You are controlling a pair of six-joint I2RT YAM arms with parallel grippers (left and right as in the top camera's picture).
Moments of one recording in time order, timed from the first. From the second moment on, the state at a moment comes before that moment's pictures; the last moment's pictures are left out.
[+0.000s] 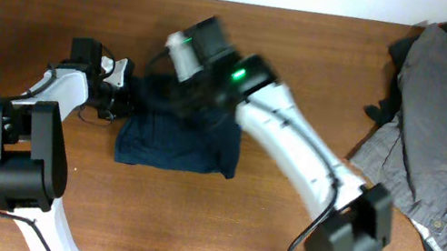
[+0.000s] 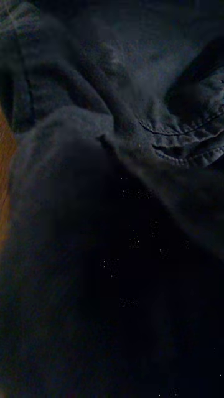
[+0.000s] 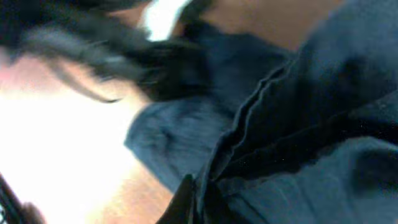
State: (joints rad) left arm 0.12 2.07 1.29 -0.56 0.55 -0.12; right arm 0.73 2.06 1.97 -0.90 -0.22 0.12
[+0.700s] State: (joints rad) left arm 0.12 2.07 1.29 -0.57 0.54 -0.12; right arm 0.81 2.16 1.97 -0.80 -0.21 0.10
